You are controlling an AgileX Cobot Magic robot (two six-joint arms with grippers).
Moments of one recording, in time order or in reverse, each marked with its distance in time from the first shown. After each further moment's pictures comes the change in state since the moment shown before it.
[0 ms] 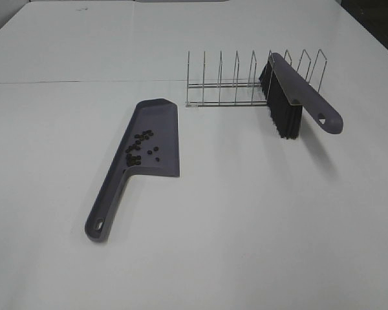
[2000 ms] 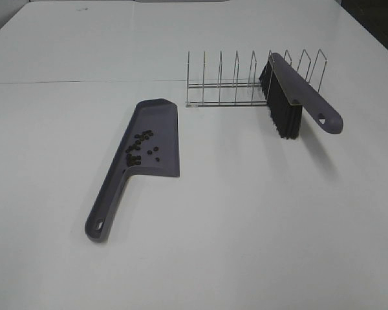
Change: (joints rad) left arm 0.442 -0.054 0.002 -0.174 -0.031 0.246; right arm -0.267 -0.200 0.000 0.007 0.001 -0.002
